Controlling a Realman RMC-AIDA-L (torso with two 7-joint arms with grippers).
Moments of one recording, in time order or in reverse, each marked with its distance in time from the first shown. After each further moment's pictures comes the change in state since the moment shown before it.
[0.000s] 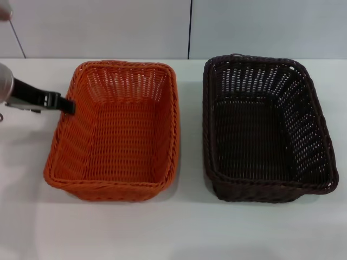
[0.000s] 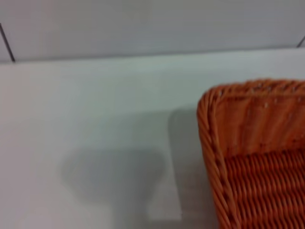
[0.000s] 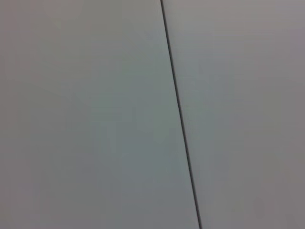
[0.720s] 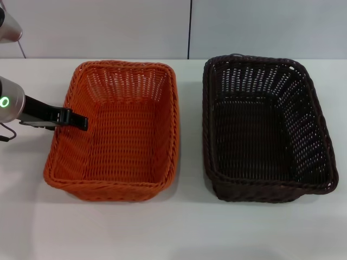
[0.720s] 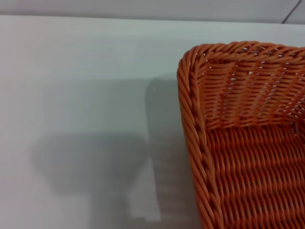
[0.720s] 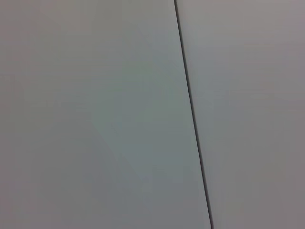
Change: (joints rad) left arm 0.030 -0.004 0.024 -0.065 -0.078 -0.018 -0.005; right arm 0.027 -0.007 -0.006 -0.013 -0.006 0.000 0.000
